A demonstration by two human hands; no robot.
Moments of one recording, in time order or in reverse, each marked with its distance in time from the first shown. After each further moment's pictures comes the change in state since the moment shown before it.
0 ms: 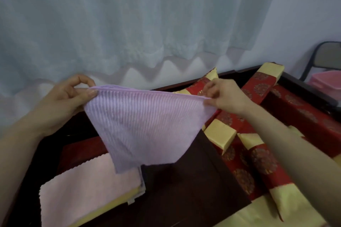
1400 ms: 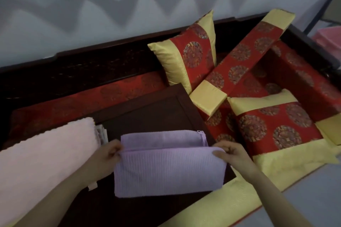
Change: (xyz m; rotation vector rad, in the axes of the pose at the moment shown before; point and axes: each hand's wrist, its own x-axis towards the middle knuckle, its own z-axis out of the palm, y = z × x) left_hand -0.054 -0.275 0.151 0.511 -0.336 -0.617; right_hand -0.191 0.181 0.186 0.757 -0.200 0.677
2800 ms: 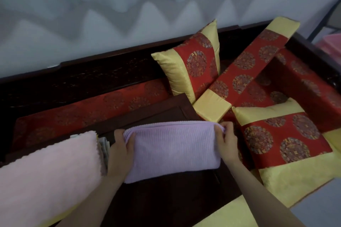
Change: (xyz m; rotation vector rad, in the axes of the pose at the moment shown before) left_hand 0.055 0.034 0.034 -0.118 0.610 0.093; right_hand 0.085 -0.013 0.023 -0.220 0.500 -0.151
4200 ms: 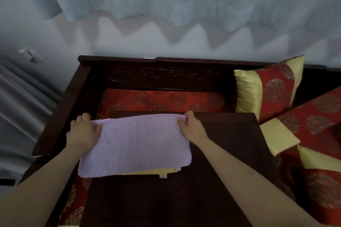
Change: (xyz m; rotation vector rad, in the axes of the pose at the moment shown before) left_hand -0.027 -0.195 -0.288 0.531 0.197 -0.459; right_hand -0.078 -0.224 0.240 -0.273 -0.660 -0.254
